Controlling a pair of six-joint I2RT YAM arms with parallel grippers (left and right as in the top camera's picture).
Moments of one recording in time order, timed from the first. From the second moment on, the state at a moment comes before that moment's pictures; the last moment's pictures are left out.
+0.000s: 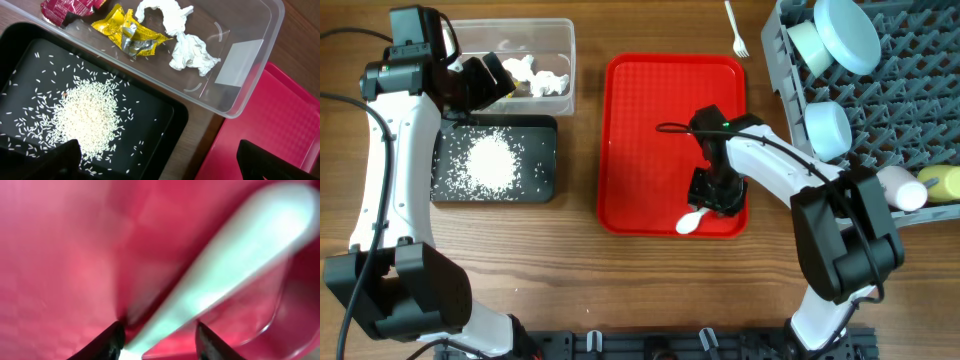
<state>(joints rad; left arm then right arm) 0.13 1.73 1.61 -1.00 0.13 -0.41 0.41 1.92 1.18 -0.98 -0.14 0.70</state>
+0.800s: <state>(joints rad) 0.13 1.73 1.61 -1.00 0.13 -0.41 0.37 1.90 1.28 -0.85 -0.05 0.54</state>
